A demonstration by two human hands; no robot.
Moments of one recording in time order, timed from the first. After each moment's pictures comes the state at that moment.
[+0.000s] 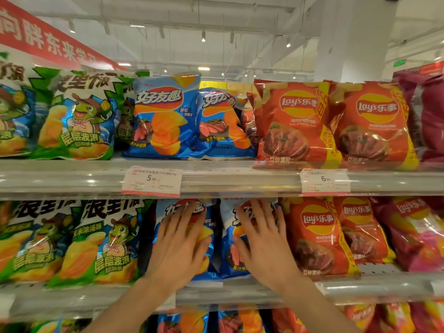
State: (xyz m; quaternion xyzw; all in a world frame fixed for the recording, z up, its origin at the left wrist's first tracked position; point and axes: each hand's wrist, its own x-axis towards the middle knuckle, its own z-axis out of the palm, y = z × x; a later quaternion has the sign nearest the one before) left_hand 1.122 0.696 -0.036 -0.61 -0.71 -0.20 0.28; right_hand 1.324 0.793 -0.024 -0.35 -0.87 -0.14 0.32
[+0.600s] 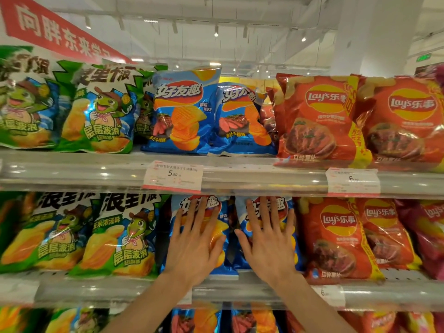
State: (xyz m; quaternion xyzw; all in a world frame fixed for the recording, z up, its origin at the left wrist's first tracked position) left_hand 1.114 0.706 -0.053 -0.59 -0.75 -0.16 0.27; right_hand 1.288 0.803 -0.044 -0.41 -0.84 -0.18 0.30
